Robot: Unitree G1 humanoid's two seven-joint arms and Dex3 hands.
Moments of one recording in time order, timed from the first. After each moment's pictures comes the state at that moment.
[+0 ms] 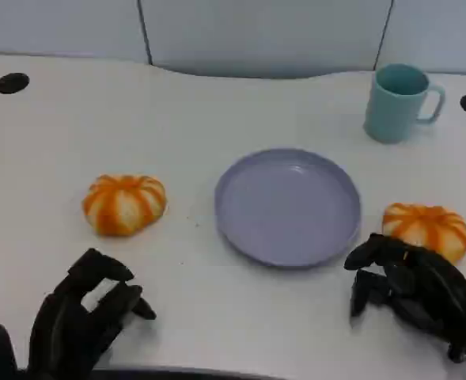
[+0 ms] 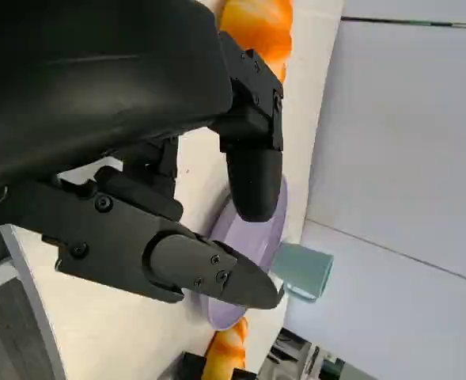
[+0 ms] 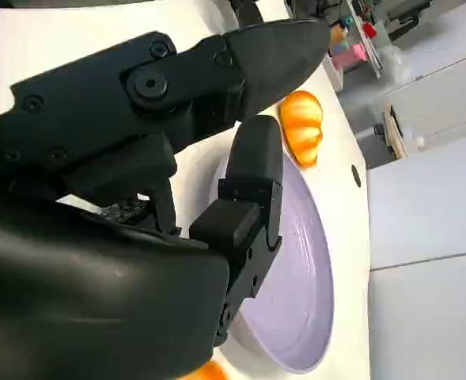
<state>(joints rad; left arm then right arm) -0.09 -0.02 0.24 0.59 -0.40 -0.32 -0.57 -0.43 -0.09 -0.18 1.08 0.26 -0.31 0.83</state>
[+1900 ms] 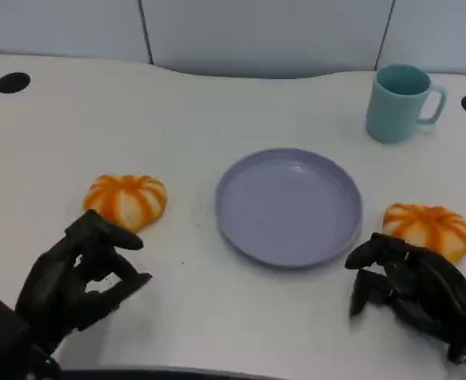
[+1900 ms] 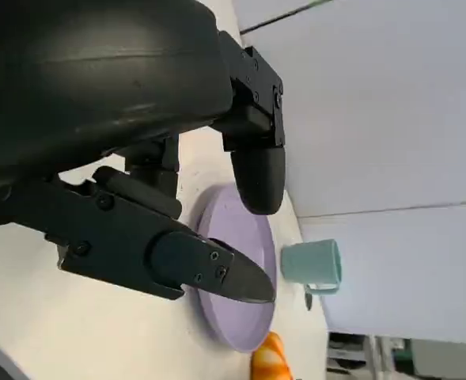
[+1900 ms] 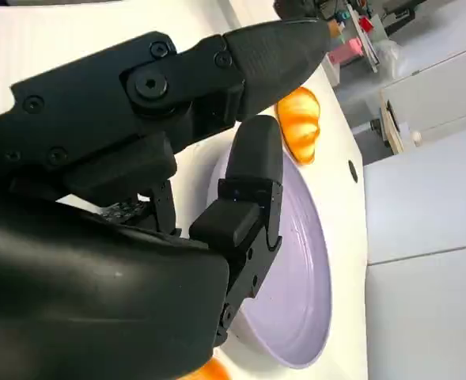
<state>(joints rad) -0.11 0.10 0.16 0.45 -0.12 -0.54 -0.45 -0.41 -0.08 -0.19 1.04 0.26 -0.29 0.83</state>
